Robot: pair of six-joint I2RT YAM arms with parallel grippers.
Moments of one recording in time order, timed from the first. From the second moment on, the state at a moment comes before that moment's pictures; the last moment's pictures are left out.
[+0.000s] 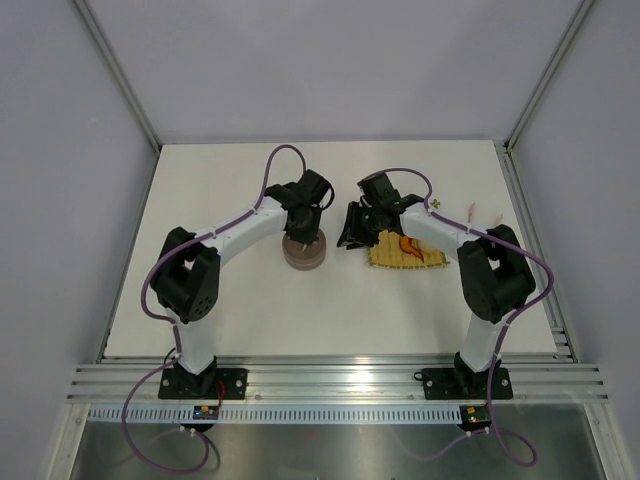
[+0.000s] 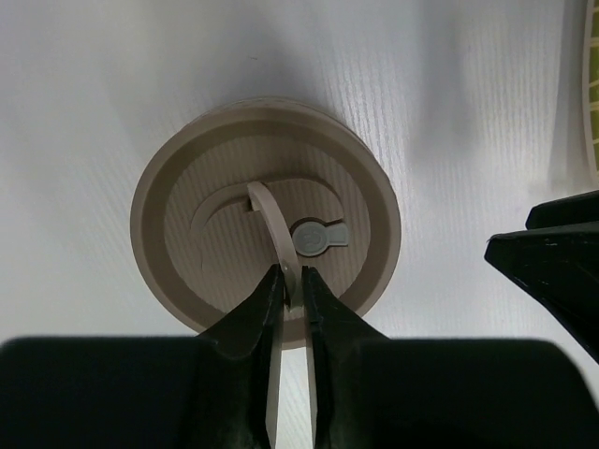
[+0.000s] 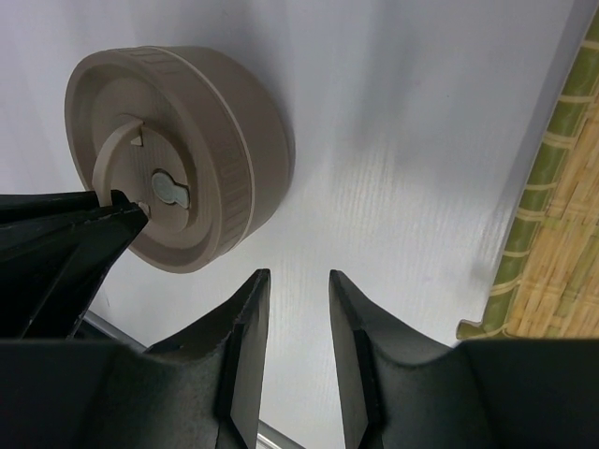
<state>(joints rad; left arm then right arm) -0.65 1.86 1.49 -0.76 -0.14 -0.39 0.52 1.83 1.27 -0.41 -0.28 0.64</state>
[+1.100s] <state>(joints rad) -0.63 1.85 1.45 -0.71 -0.12 -0.67 0.60 1.77 0.99 0.01 -0.27 0.95</state>
